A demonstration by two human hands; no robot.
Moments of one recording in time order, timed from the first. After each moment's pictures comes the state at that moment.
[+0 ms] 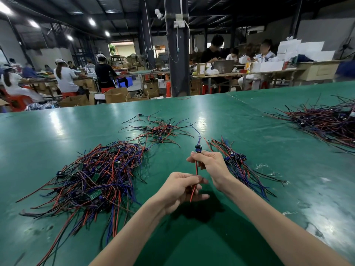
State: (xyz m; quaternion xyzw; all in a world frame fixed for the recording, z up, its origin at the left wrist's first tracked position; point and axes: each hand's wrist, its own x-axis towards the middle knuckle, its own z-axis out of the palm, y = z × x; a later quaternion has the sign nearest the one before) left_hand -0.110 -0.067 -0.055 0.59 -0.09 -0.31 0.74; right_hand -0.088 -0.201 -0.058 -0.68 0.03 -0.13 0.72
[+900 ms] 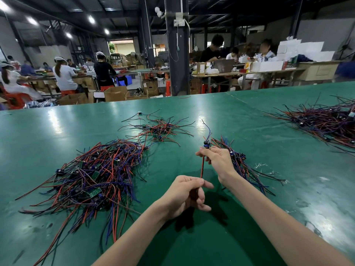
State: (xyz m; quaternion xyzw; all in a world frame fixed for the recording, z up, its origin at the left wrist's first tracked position) left_hand -0.120 -0.073 -0.065 0.59 -0.13 -0.32 0.73; right_hand -0.077 -0.219 -0.062 -0.69 0.08 -0.20 0.69
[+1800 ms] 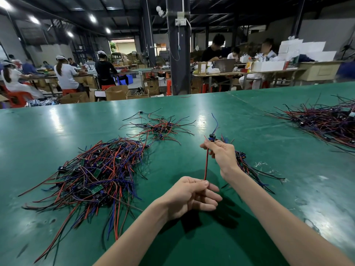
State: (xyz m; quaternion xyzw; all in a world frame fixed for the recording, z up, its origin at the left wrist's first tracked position) left_hand -0.133 -0.070 -0.054 0.60 -0.15 -0.38 0.68; right_hand -0.076 -0.222 -0.053 -0.66 0.09 -0.23 0.71
